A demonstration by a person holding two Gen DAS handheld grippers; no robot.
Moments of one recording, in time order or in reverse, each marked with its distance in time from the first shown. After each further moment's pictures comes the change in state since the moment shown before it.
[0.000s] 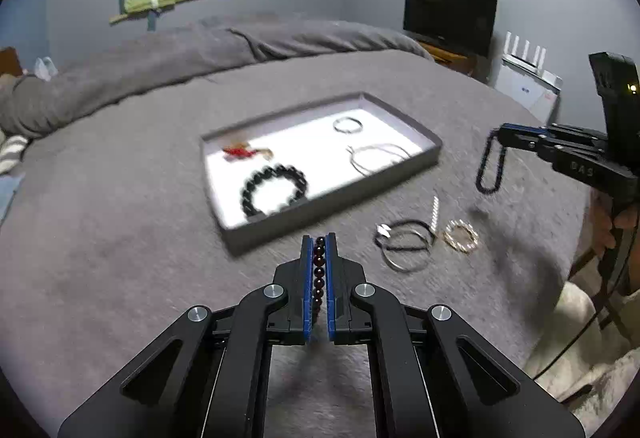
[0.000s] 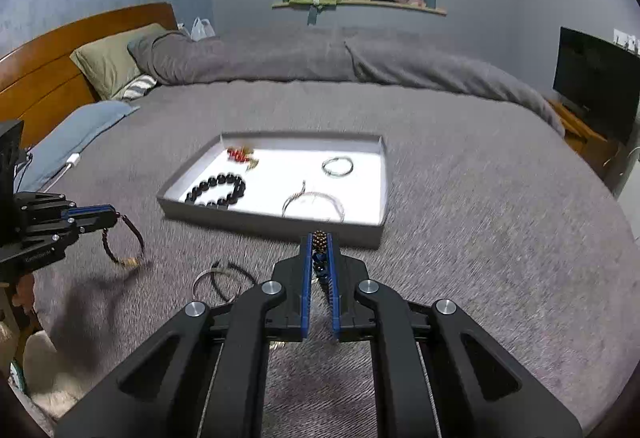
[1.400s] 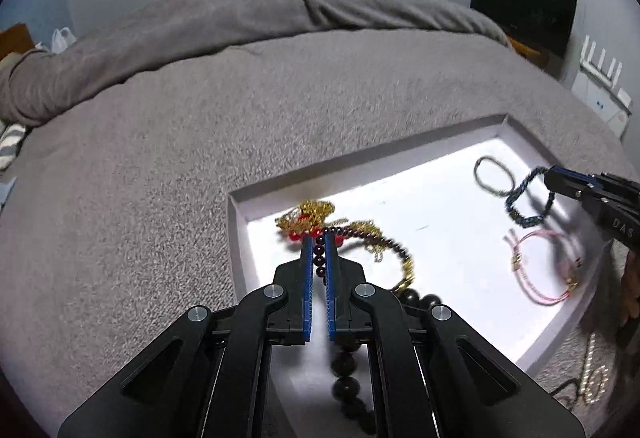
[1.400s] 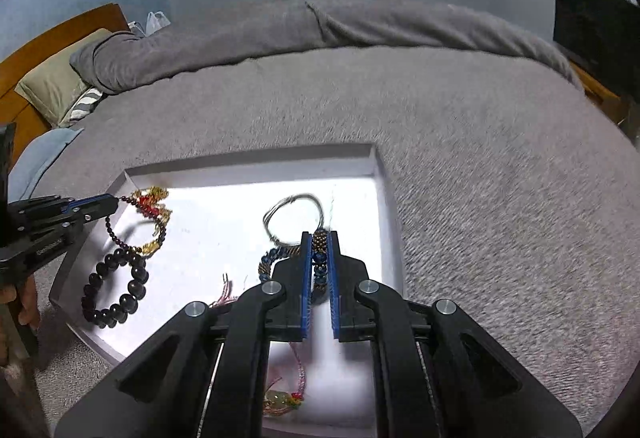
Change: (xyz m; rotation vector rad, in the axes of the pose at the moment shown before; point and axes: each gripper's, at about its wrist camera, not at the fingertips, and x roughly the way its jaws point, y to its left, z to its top) left arm 0.181 0.085 0.091 -0.073 0.142 0.134; right arm 0.197 -0.042 0.053 0.147 0.147 -0.008
